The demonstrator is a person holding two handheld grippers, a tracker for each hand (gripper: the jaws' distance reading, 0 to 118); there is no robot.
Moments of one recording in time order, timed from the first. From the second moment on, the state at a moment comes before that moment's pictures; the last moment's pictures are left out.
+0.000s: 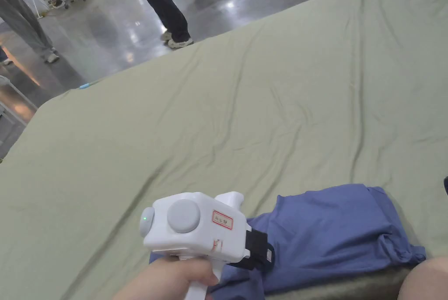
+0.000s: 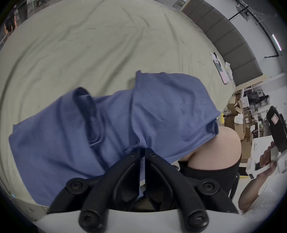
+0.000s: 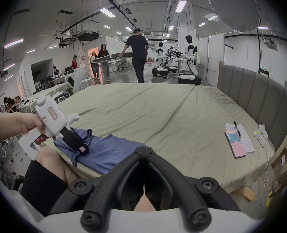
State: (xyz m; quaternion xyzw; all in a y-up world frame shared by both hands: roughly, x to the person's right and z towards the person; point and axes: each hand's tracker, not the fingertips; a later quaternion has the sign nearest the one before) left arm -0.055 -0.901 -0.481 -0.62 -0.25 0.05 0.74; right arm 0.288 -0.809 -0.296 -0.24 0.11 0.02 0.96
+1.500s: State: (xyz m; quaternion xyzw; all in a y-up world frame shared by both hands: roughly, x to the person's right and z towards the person) left arm -0.319 -0.950 -0.469 -0.47 -0.29 0.38 0.75; right arm 0.194 -0.796 -0.319 -0.29 0.13 0.10 0.94
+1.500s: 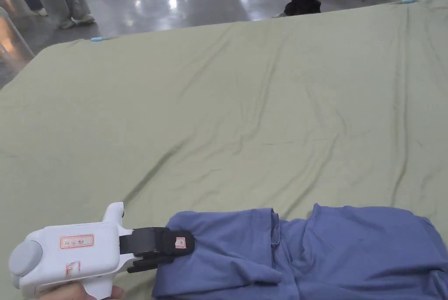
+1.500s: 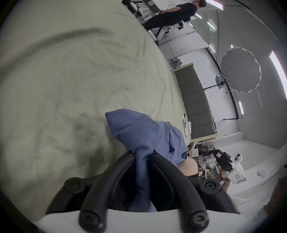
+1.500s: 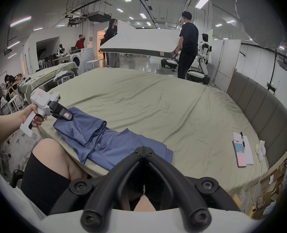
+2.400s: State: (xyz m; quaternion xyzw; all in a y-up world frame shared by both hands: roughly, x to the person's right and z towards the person) left arm -0.155 -0.774 -0.480 -0.54 -0.22 0.10 0.81; right arm 0.283 -0.809 -0.297 -0.25 0.16 0.03 0.96
